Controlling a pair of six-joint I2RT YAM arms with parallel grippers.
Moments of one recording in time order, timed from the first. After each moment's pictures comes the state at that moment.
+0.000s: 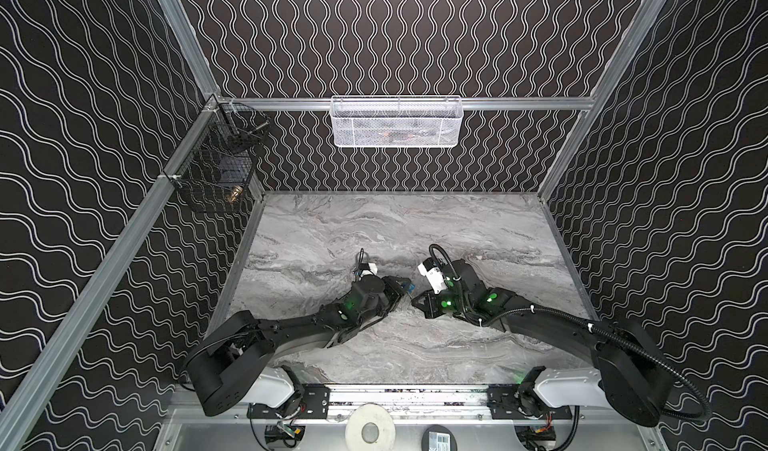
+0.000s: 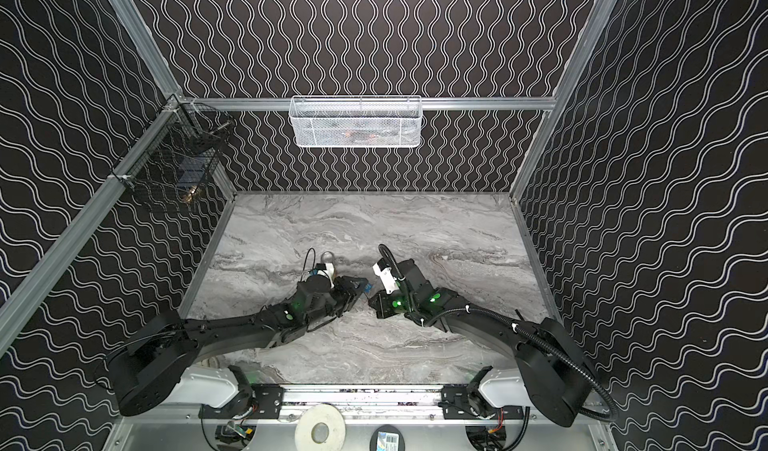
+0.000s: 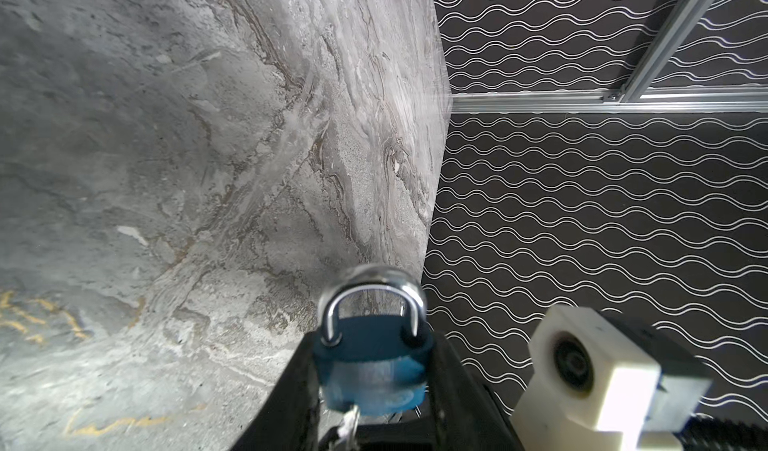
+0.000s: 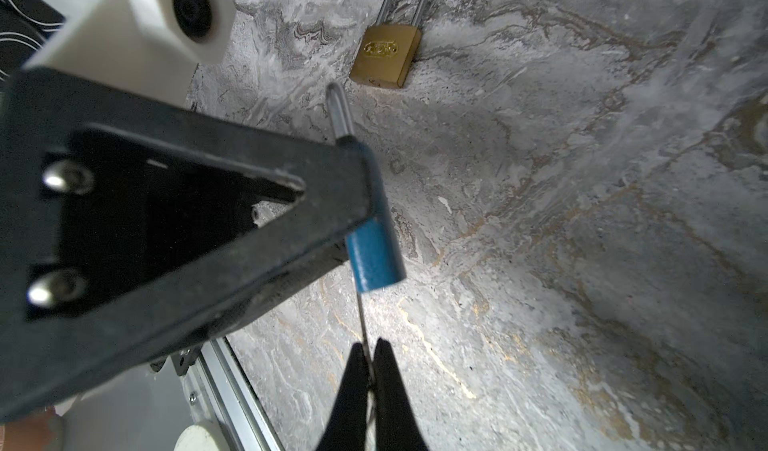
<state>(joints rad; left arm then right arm) -0.86 1.38 0.54 0.44 -0.05 -1.50 0.76 1.33 0.71 -0.13 -0.34 0.48</state>
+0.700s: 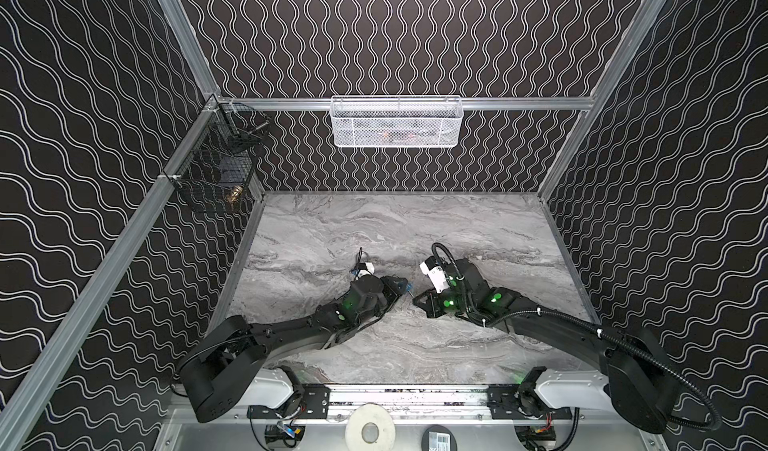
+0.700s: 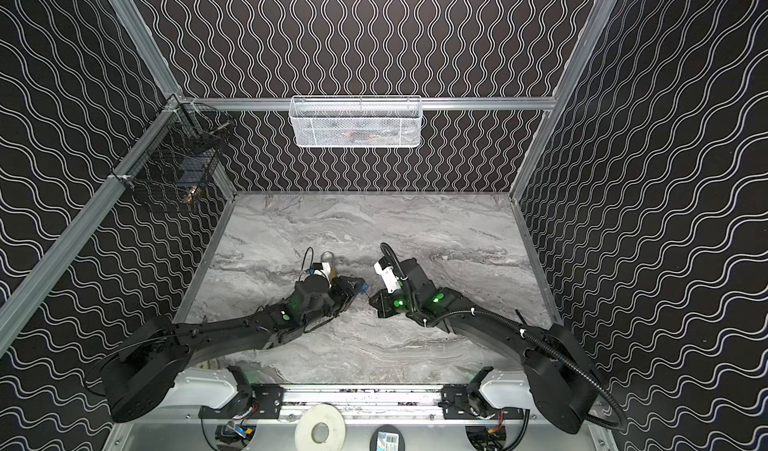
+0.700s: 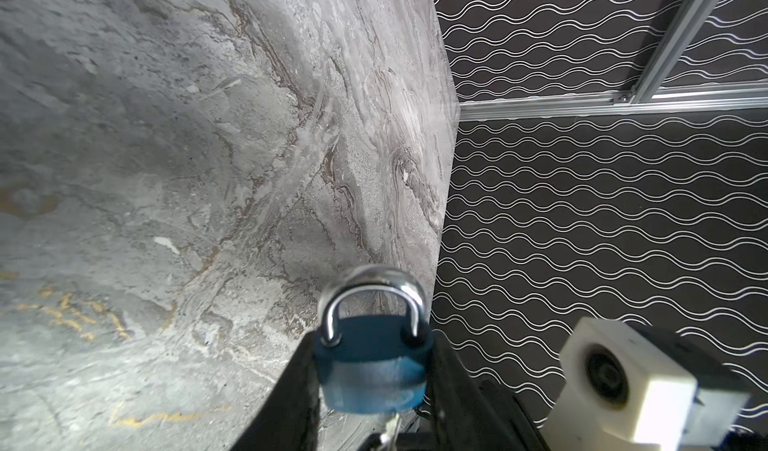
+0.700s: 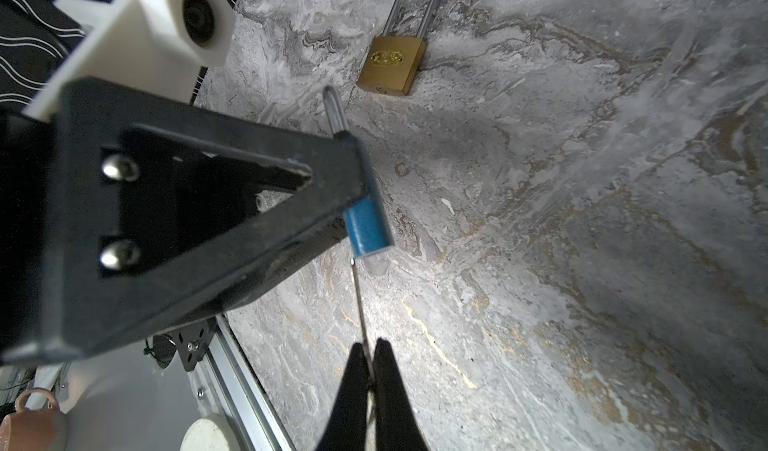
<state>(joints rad) -0.86 1.35 0.54 0.38 -0.09 -1.46 0.76 1.29 0.71 -0.16 -0.34 0.48</state>
